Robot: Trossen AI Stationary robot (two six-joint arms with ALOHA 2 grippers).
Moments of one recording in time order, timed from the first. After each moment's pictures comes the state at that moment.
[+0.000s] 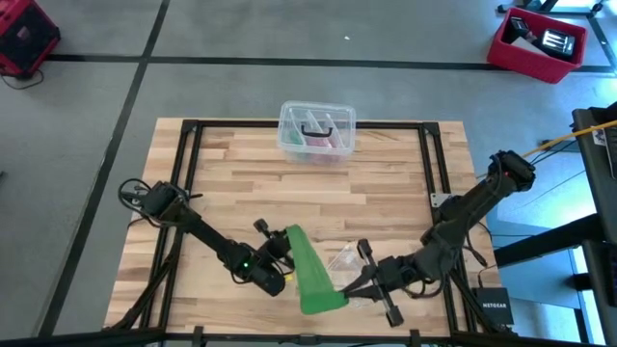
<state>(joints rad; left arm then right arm) -0.54 1.97 1.01 0.04 -1.34 -0.54 0.77 1.42 1.03 0.43 0.36 0.14</state>
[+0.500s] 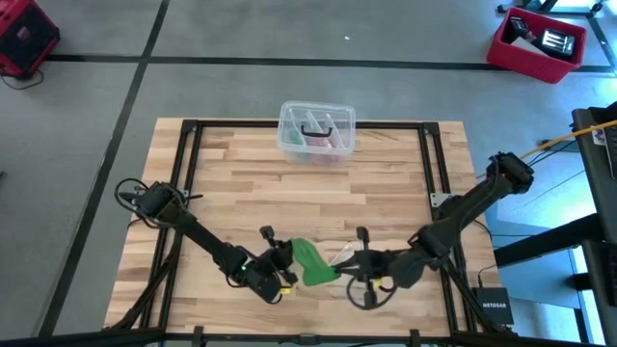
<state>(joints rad) -0.59 1.94 1.01 0.19 -1.18 -0.29 0.70 1.45 1.04 -0.01 0.55 0.27</state>
